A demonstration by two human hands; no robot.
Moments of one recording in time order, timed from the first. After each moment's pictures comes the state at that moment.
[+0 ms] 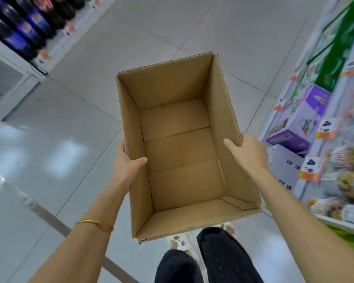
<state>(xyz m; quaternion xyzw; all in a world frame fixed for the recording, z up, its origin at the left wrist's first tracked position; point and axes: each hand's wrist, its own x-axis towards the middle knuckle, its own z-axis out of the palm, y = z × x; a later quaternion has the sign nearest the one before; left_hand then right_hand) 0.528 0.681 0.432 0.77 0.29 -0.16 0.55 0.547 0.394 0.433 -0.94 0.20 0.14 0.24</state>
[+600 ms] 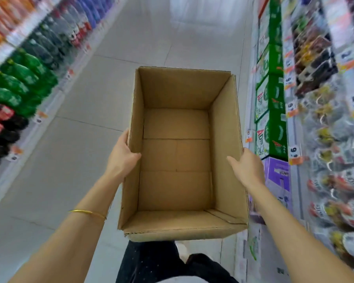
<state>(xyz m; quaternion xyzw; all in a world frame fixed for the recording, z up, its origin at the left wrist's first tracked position) 1.064 0.490 0.535 0.87 0.01 -0.18 0.46 0.937 0.208 0.525 -0.88 0.39 0.06 0.25</state>
